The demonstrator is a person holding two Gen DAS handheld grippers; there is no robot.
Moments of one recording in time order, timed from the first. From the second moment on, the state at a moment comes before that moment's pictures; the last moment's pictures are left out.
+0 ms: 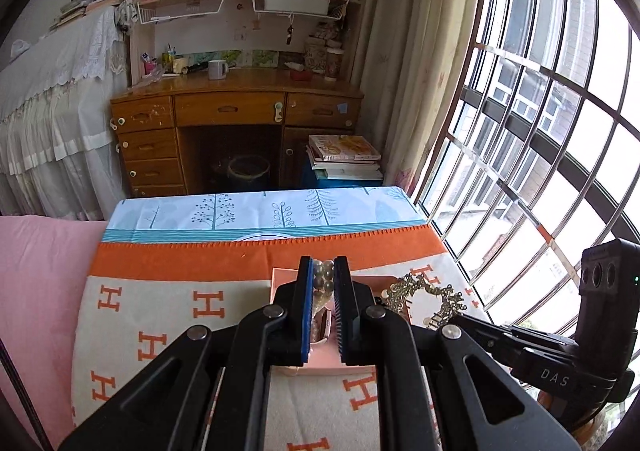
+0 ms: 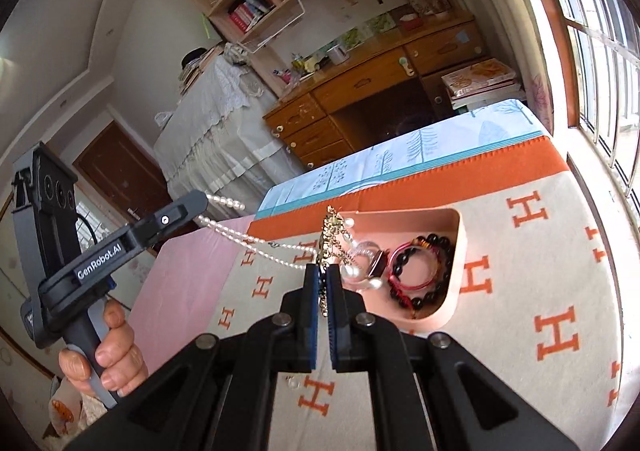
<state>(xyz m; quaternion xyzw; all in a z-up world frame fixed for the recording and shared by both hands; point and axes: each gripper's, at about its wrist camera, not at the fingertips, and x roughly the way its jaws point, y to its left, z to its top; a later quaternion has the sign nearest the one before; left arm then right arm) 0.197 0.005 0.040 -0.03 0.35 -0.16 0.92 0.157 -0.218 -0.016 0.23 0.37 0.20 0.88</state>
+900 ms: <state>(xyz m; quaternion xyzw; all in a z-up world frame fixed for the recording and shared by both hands) 0.240 -0.019 -0.056 0.03 0.43 -0.11 0.89 0.204 -0.217 -0.085 0.24 0.47 0.15 0.83</state>
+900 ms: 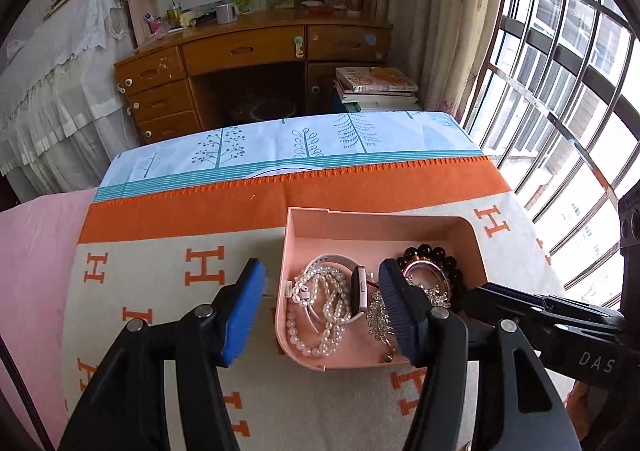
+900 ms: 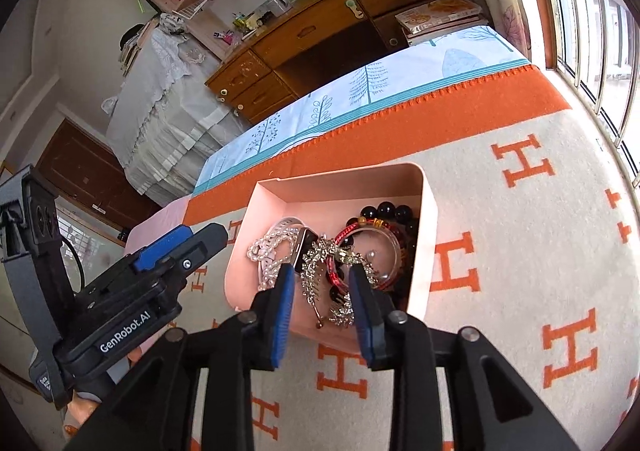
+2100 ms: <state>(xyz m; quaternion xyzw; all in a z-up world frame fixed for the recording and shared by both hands) 0.086 0.023 -0.053 0.05 0.43 -0.11 0.90 0.055 -0.199 -0.053 0.11 0.44 0.15 0.88</state>
